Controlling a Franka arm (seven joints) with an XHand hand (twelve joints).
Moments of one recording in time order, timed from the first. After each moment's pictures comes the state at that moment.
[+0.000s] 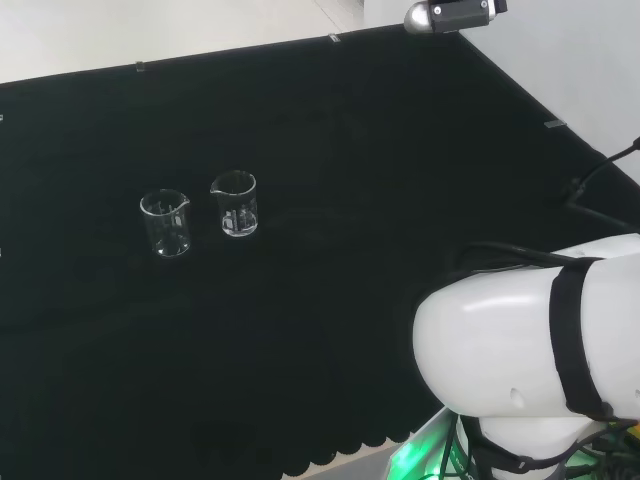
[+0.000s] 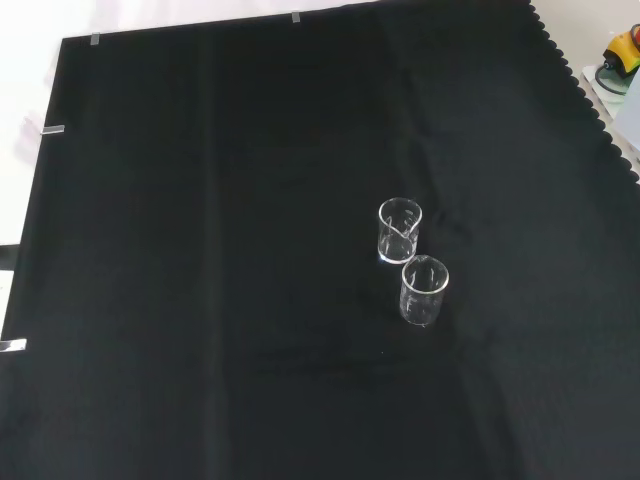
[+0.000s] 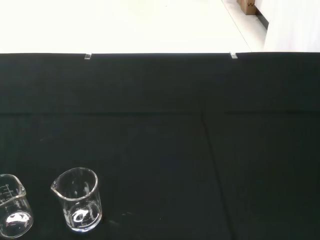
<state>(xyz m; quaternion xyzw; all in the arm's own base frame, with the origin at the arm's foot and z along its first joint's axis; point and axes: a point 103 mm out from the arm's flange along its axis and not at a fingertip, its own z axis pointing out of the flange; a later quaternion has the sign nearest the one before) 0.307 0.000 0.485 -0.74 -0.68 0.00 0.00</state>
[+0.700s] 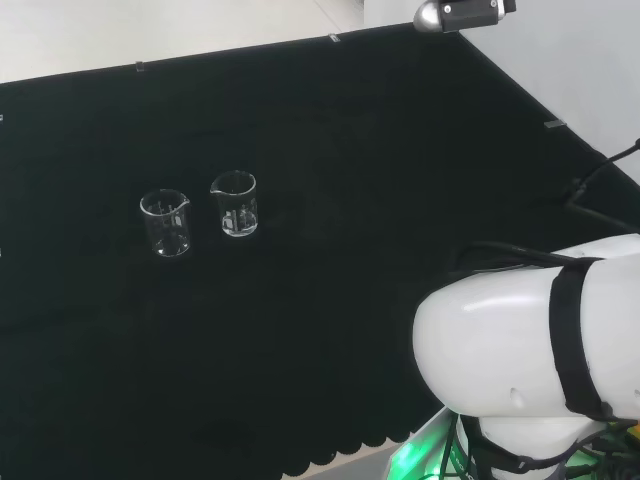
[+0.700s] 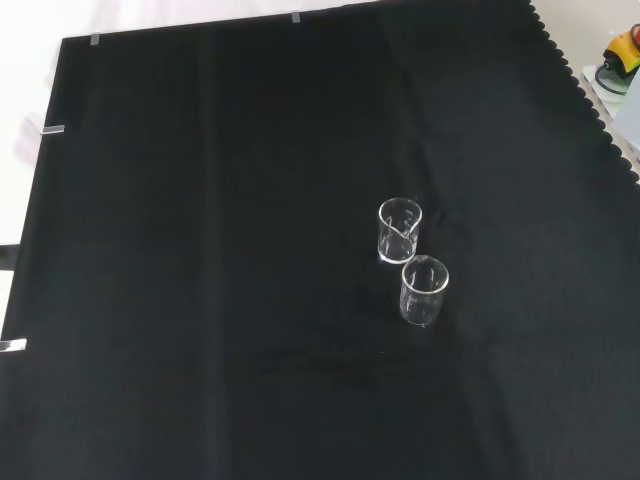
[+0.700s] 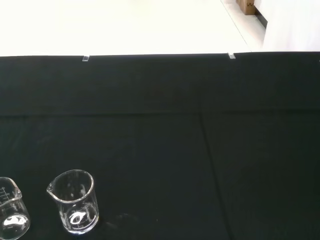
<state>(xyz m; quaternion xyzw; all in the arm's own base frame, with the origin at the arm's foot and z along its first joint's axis) 0.308 -0.010 0.484 -0.74 -0.67 0.00 0.01</state>
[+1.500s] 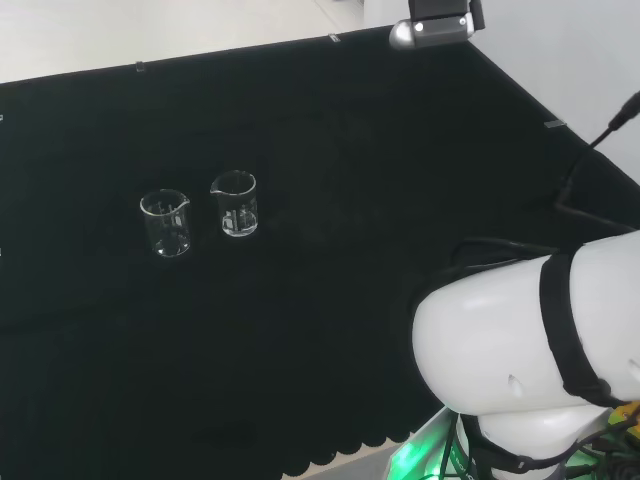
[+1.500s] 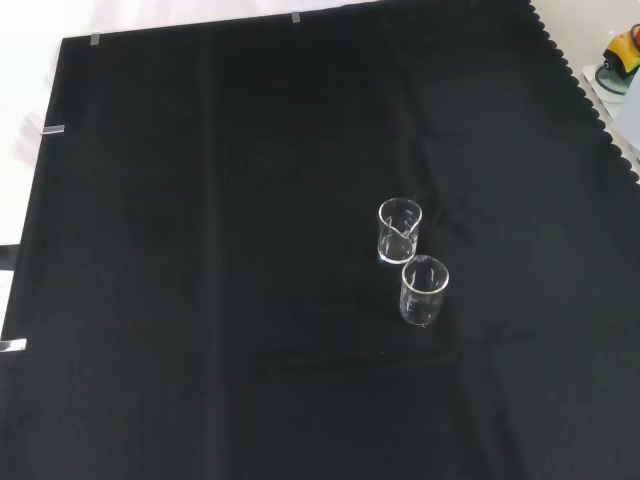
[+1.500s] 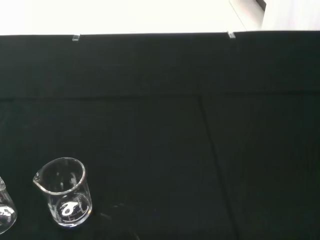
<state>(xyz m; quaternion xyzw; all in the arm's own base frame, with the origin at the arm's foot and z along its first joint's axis) 0.346 -0.007 0.444 -0.75 -0.67 0.02 0.02</state>
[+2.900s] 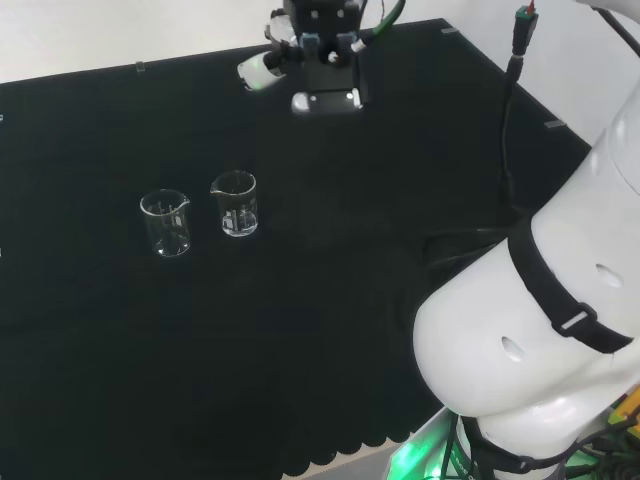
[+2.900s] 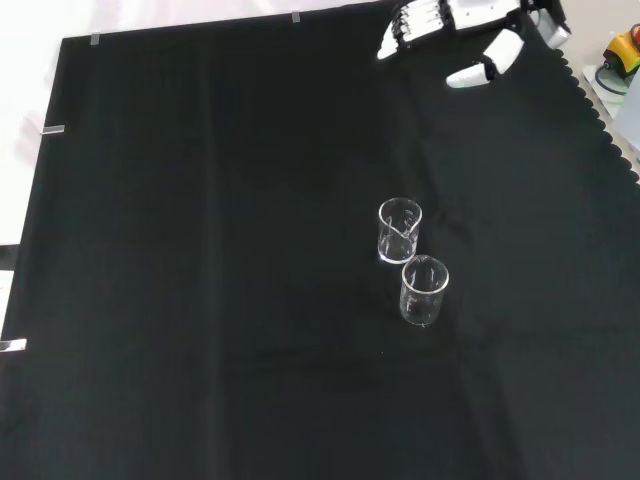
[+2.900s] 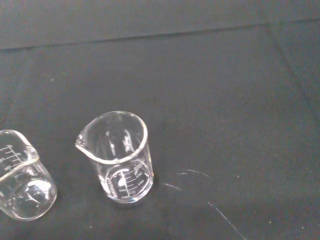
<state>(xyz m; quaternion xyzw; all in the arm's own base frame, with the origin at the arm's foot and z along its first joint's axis) 0.438 0.061 0.315 -0.74 -0.66 0.03 0.10</state>
